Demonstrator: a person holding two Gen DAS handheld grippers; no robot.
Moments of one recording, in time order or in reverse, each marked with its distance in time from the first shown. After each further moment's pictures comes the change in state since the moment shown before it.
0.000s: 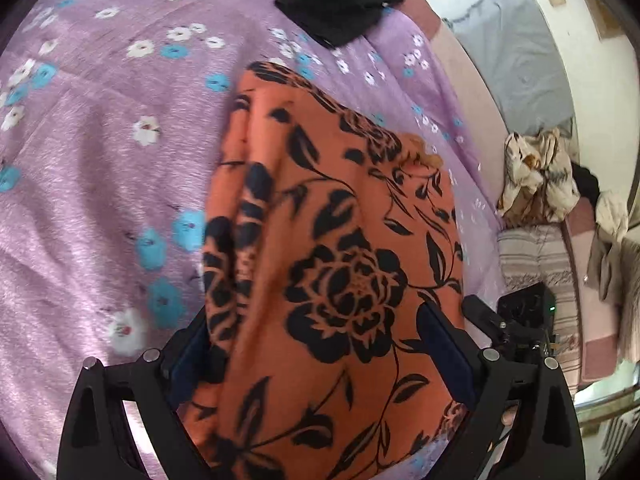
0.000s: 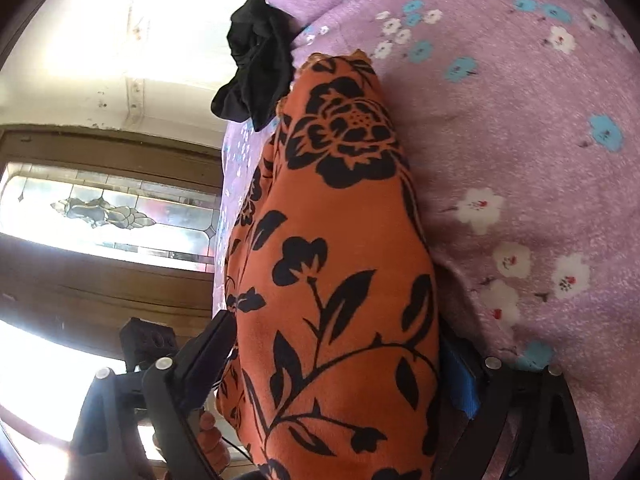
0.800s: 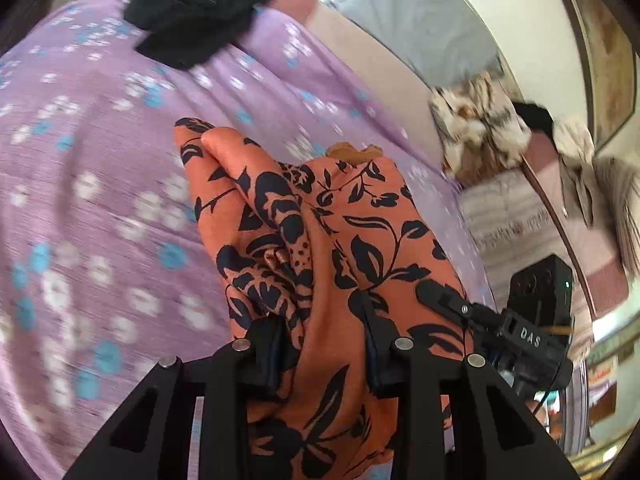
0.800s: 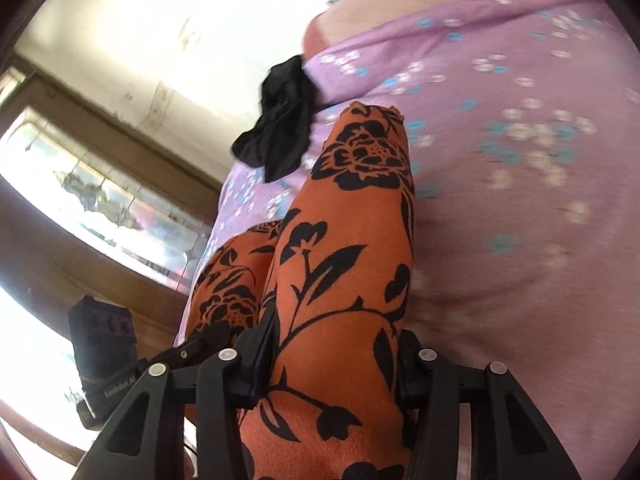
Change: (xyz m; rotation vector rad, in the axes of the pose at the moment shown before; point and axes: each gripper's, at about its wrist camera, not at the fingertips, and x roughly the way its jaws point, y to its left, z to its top) left arm 0.028 -0.121 -0.037 0.271 -0.050 -0.086; right arm -0.107 0.004 -0.013 -0.145 -0.224 -0.130
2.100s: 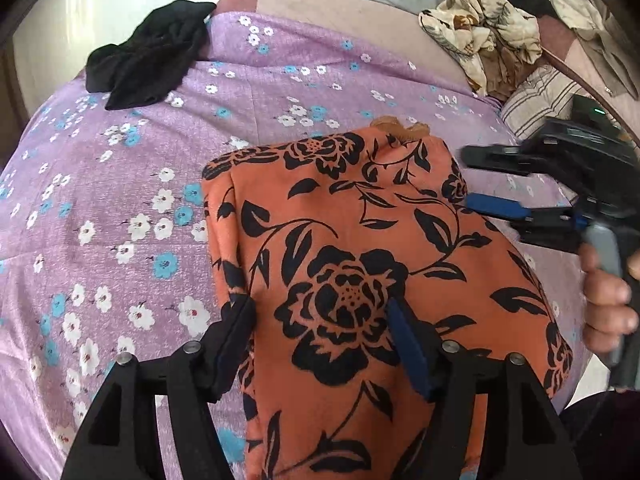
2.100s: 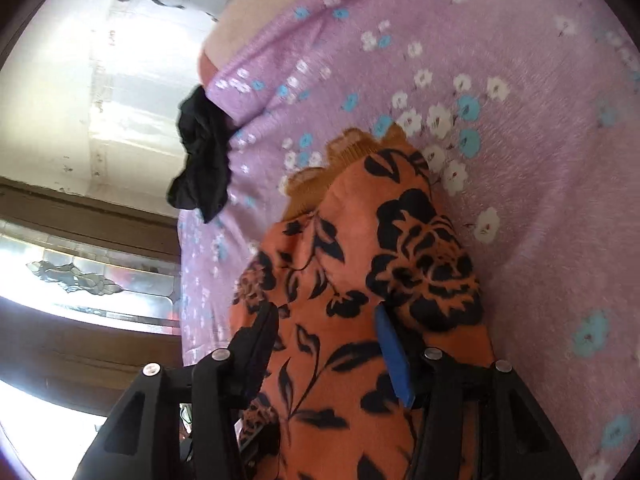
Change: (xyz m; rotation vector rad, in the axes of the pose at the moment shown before) left arm 0.042 -0.049 -0.026 0.321 0.033 0.339; right arm 0.000 -0.054 0.048 0.255 0.028 -0.021
